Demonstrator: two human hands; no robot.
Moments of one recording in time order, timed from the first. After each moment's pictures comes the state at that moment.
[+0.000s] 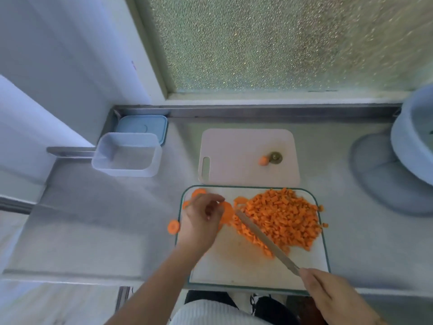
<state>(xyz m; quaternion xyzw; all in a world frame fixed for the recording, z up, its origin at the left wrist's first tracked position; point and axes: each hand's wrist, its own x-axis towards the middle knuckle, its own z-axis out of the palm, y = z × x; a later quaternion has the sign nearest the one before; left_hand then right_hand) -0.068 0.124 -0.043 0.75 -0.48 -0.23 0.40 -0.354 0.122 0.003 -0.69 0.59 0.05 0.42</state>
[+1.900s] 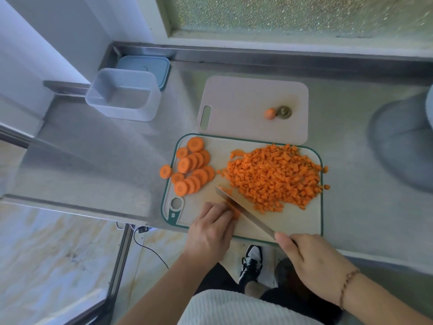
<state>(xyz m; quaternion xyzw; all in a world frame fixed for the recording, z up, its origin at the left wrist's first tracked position) -0.151 0.225 -0.114 0.68 -0.65 -0.06 0.34 -0.359 0.128 -0.009 -0.78 0.46 0.14 0.41</state>
